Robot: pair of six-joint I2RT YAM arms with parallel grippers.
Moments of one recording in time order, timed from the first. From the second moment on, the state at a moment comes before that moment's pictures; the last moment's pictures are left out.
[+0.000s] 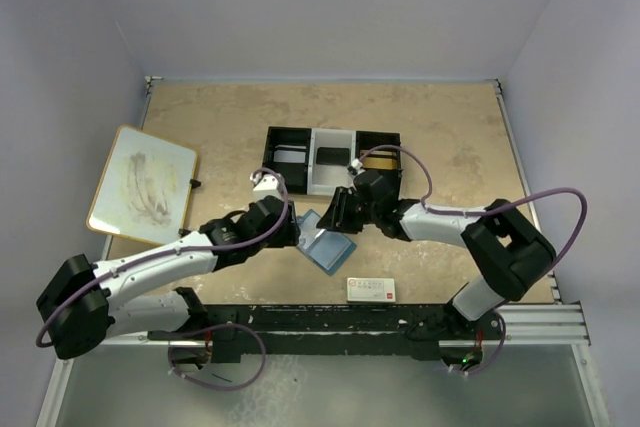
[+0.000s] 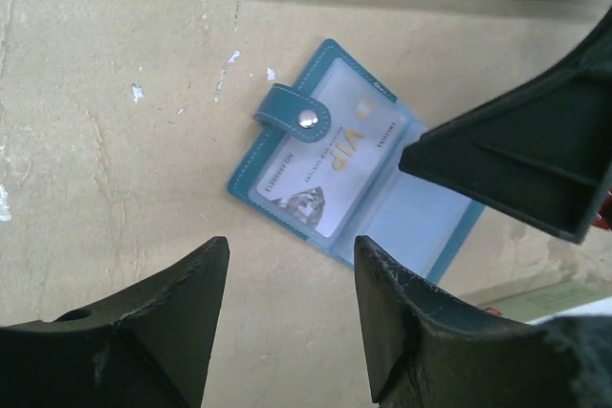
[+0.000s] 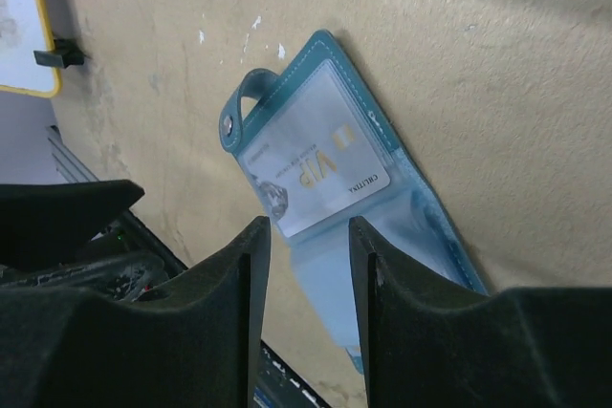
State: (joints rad) left arm -0.92 1.11 0.63 -0.32 -0.35 -0.80; right arm 0.71 1.57 0.71 0.14 -0.25 0.87
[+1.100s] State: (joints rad) left arm -0.88 1.64 0.92 -0.36 -0.30 -0.59; right arm 0.69 1.73 0.49 0.62 -0.33 1.24
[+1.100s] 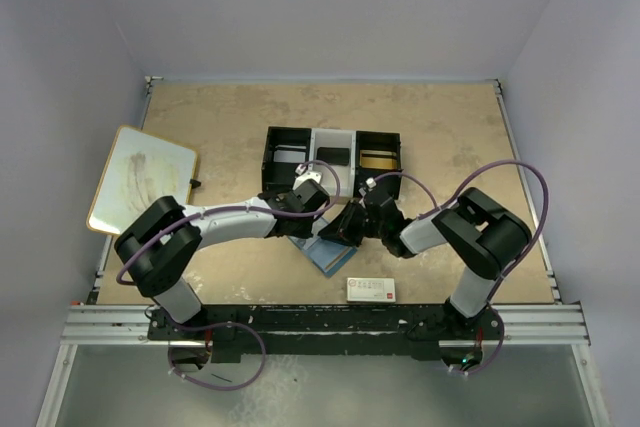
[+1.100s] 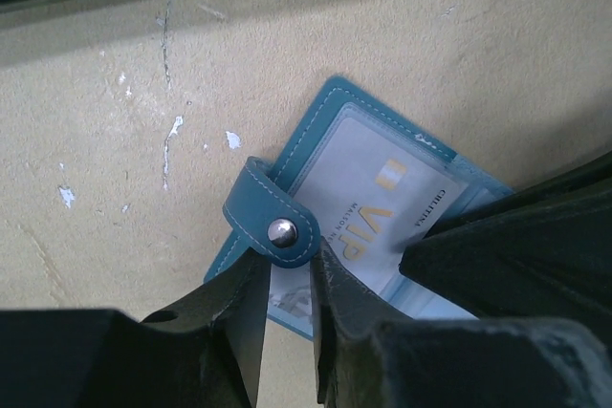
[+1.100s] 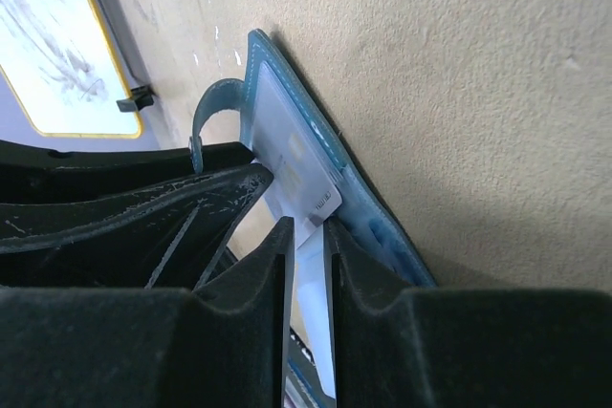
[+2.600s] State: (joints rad) left arm -0.88 1.57 0.87 -0.36 -0.28 -0.59; right arm 0.74 1.74 0.52 0.64 -0.15 1.26
